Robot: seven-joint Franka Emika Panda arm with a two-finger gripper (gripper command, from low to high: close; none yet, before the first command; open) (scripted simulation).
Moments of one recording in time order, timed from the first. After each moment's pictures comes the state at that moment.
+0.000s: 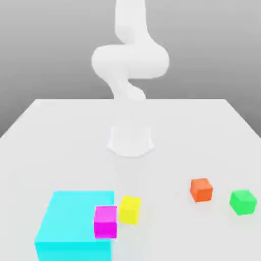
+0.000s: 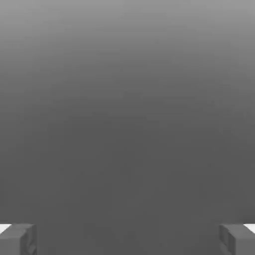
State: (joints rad) arm 0.02 -0.73 0.04 -2.36 0.02 2.35 0.83
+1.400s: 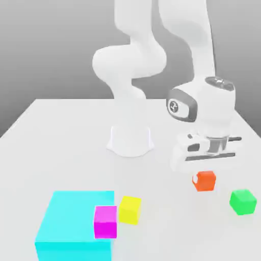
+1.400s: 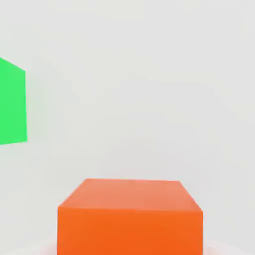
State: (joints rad) arm 0.39 0.02 0.24 -2.88 -0.02 2.89 1.28
